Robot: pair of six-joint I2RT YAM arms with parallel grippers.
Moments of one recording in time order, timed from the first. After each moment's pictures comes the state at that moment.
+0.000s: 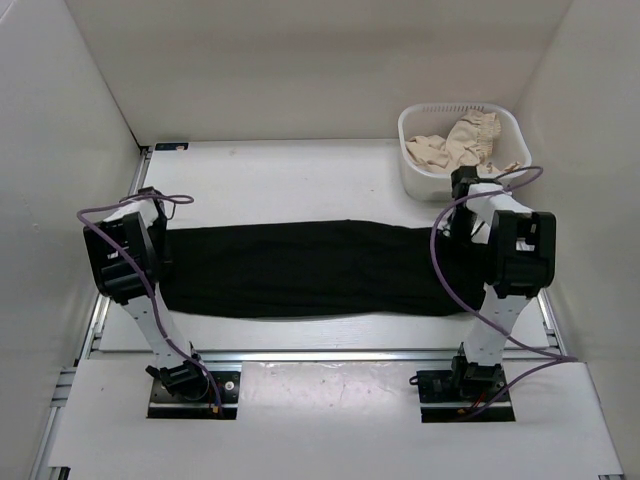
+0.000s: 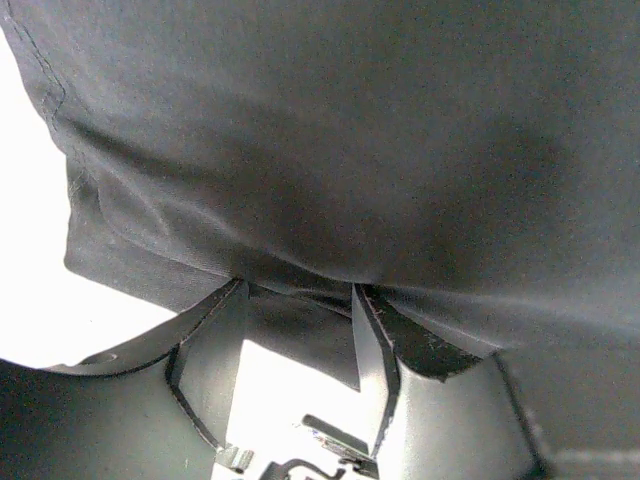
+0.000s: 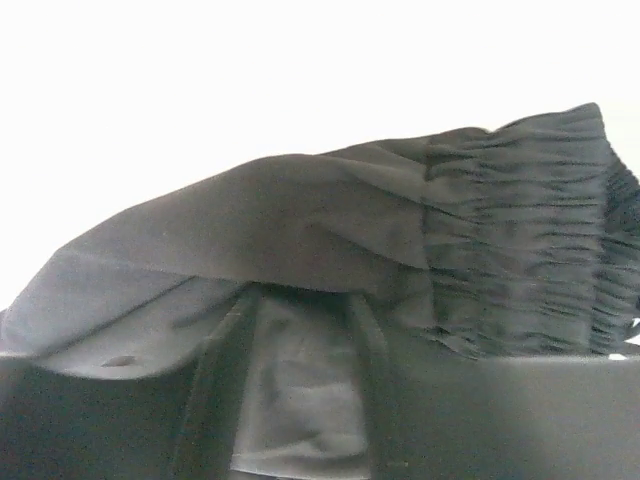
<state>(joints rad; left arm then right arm) 0.30 1.97 1.30 -0.92 -0.41 0.03 -0.01 1.94 1.34 -0.84 0.20 0.65</state>
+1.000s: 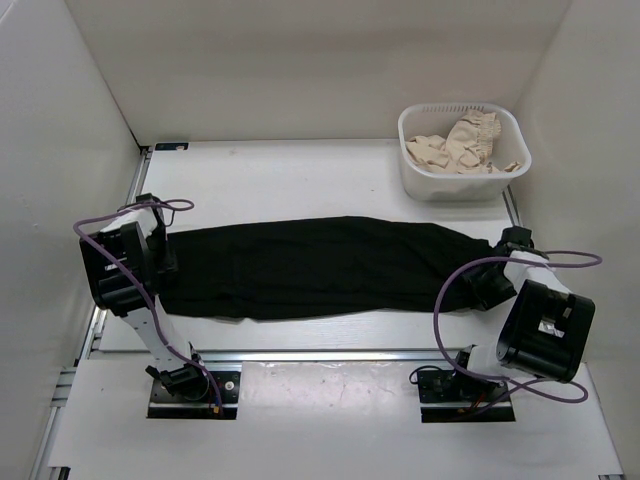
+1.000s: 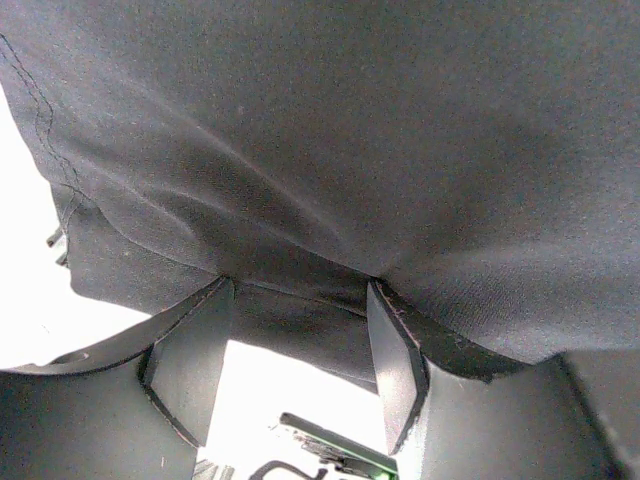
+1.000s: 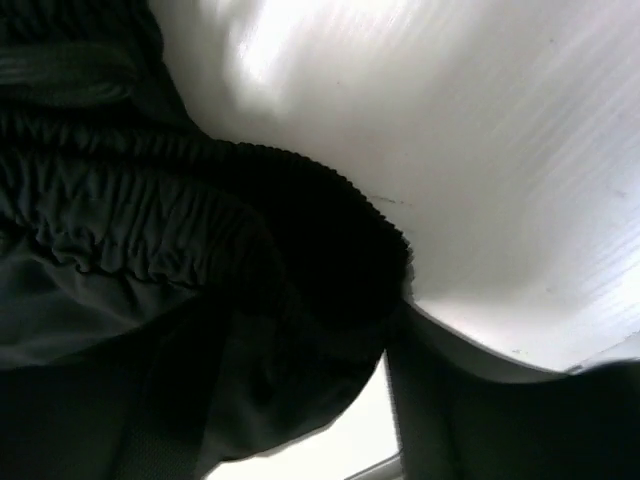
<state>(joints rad) 0.30 1.86 1.18 -0.87 -0.33 0.02 -0.33 1.39 0.70 -0.68 0.00 0.73</state>
